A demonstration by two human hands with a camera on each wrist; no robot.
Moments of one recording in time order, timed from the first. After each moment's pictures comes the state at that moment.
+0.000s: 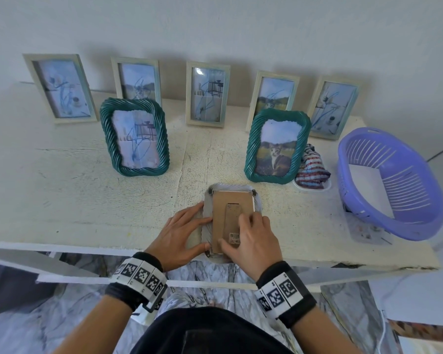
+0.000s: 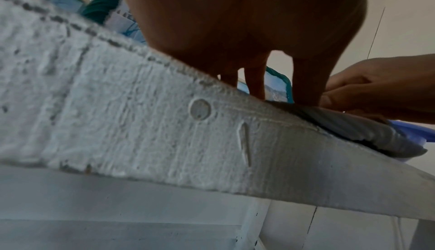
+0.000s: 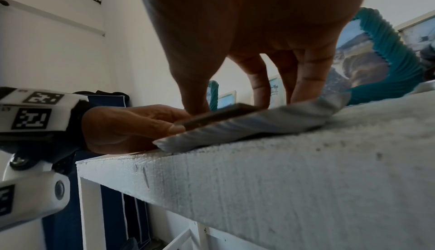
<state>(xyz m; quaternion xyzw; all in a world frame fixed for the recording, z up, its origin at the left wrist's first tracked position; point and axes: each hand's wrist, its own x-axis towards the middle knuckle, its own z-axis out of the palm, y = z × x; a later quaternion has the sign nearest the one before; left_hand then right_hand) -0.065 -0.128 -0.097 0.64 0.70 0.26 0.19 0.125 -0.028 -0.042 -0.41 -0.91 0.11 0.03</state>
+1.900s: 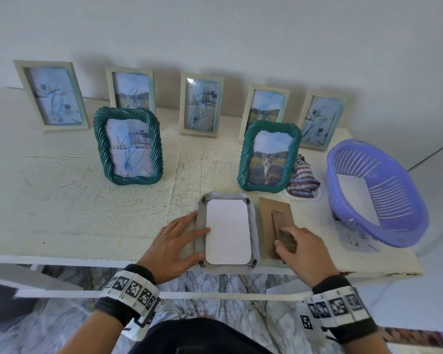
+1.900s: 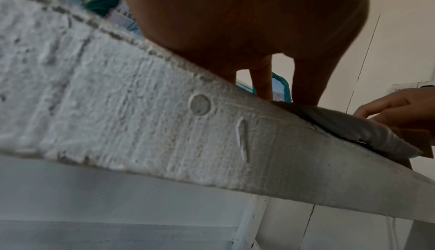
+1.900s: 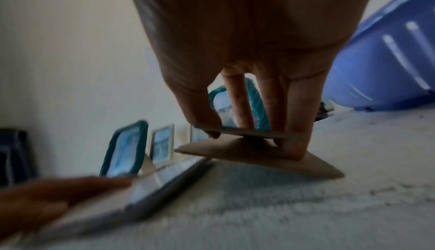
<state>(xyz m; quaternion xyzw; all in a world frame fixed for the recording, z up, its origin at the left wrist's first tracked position) -0.065 -0.129 -0.103 0.65 0.69 0.27 0.16 0.213 0.027 -0.021 -0.50 -0.83 0.23 0.05</state>
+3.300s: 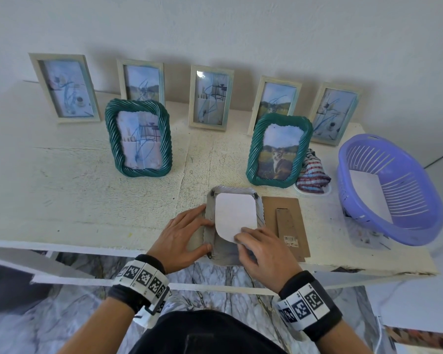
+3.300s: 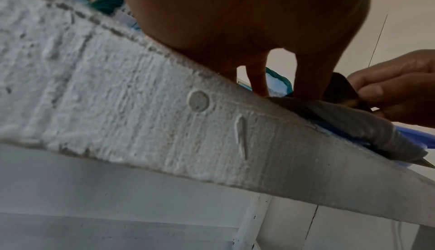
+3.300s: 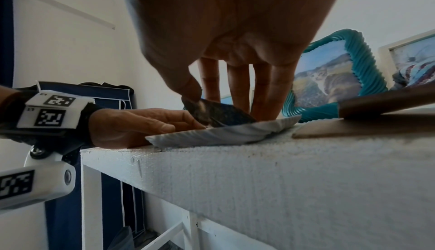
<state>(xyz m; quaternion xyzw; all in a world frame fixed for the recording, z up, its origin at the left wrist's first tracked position) -0.062 -0.129 -0.096 0.64 0.70 0.27 0.17 0.159 -0.019 -0.041 -0.24 -0.95 0.17 0.08</state>
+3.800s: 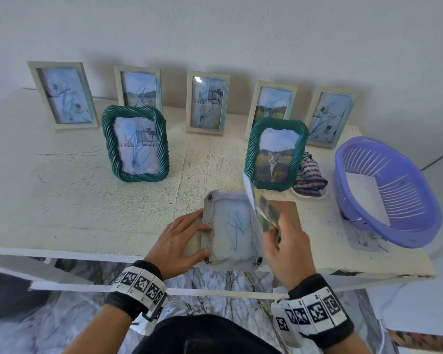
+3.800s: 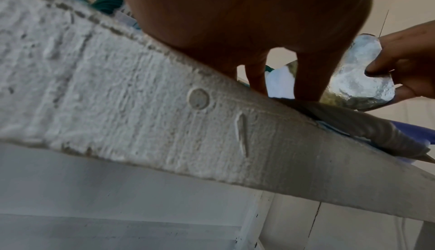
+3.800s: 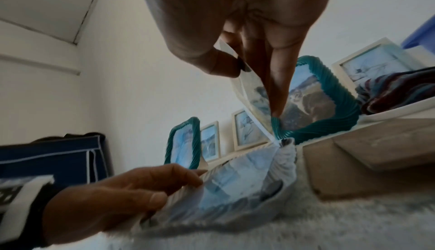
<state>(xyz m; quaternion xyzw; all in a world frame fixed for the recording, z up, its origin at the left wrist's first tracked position) -0.062 -0.129 -0.099 0.64 0.70 0.27 0.16 0.168 -0.006 -0.016 -0.38 -0.85 0.20 0.32</state>
